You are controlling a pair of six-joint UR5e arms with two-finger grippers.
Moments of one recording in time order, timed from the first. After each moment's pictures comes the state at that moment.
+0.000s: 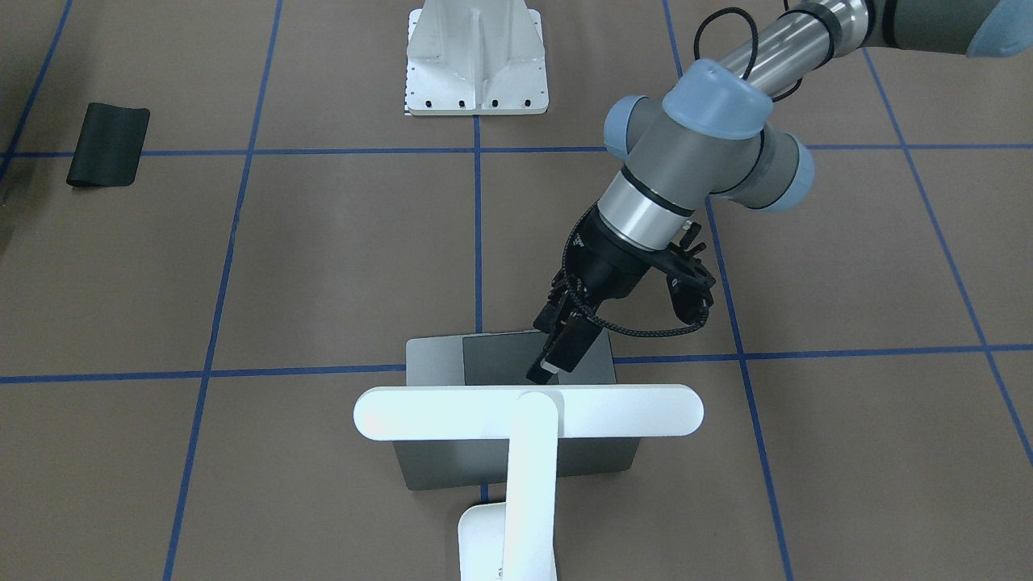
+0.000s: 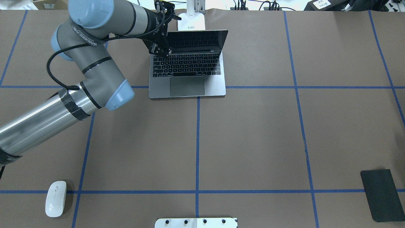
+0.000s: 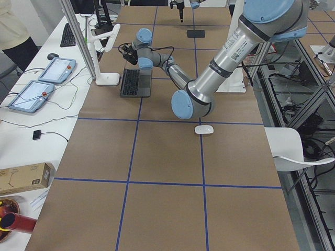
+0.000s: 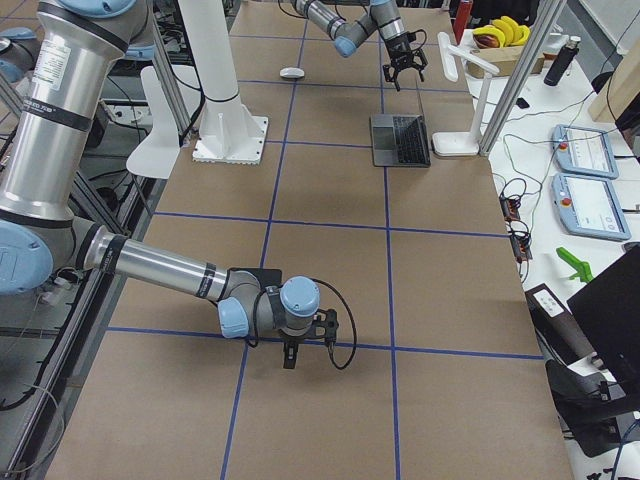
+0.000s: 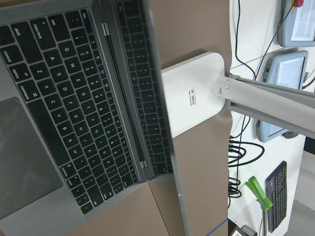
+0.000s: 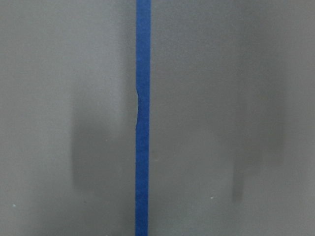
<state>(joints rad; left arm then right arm) -0.83 -2.32 -1.45 -2.30 -1.95 -2.48 1.25 -1.90 1.54 -1.06 2.36 0.33</state>
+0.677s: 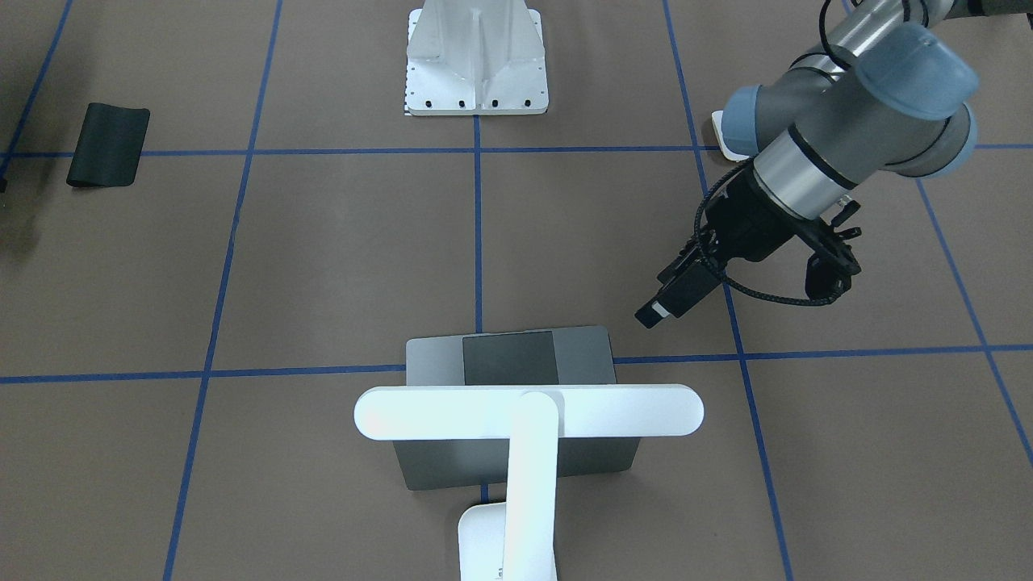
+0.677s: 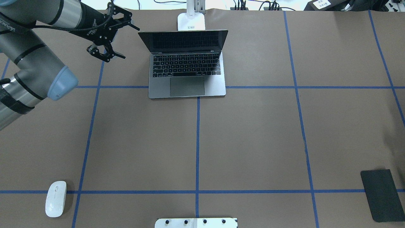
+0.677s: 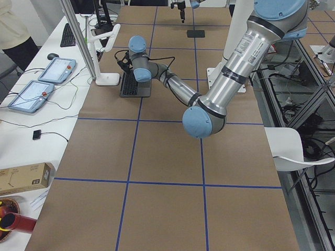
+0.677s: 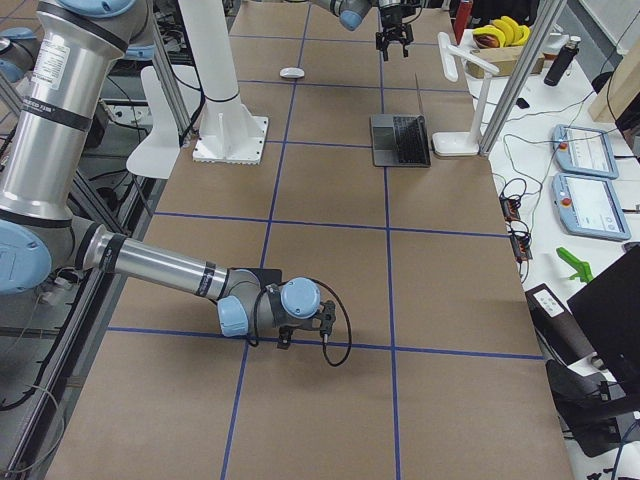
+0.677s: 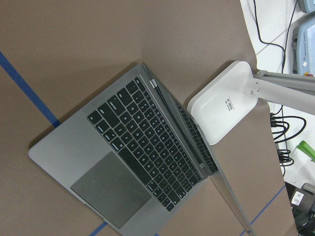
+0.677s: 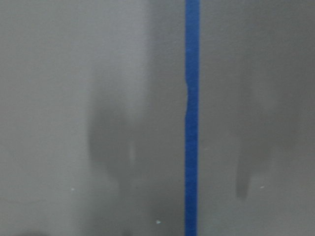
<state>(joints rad) -0.98 -2.13 -1.59 -2.27 -2.28 -2.05 1.25 -1.91 1.55 -1.06 2.58 0.44</state>
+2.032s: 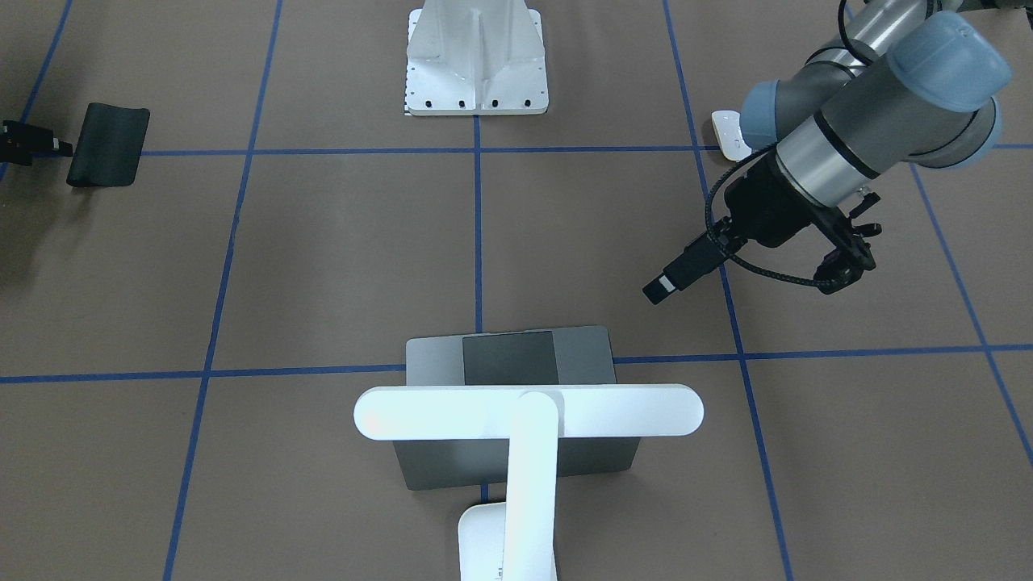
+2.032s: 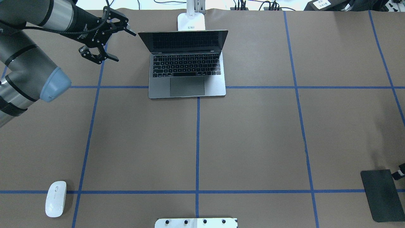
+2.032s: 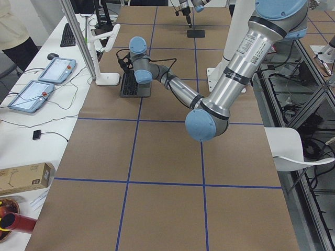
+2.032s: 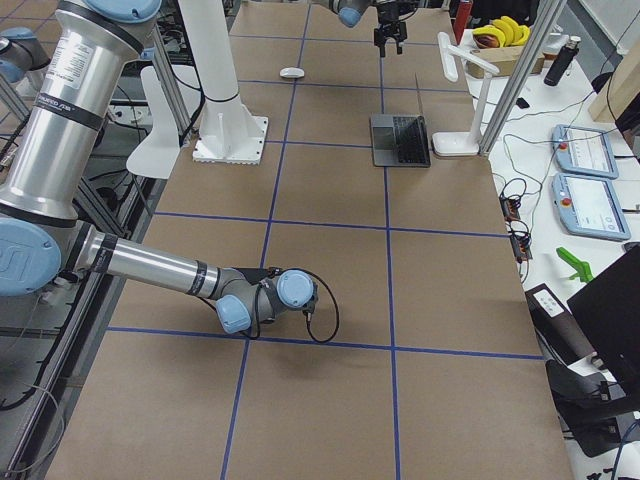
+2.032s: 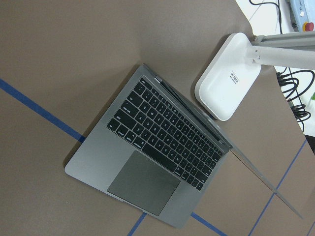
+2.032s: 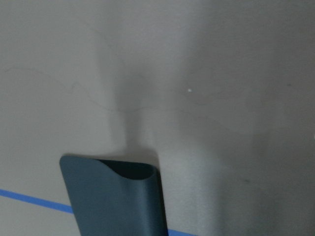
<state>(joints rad) -0.99 -2.10 -1.62 -2.27 -2.32 -1.92 1.05 -1.94 1.55 -0.91 2.72 0.56</state>
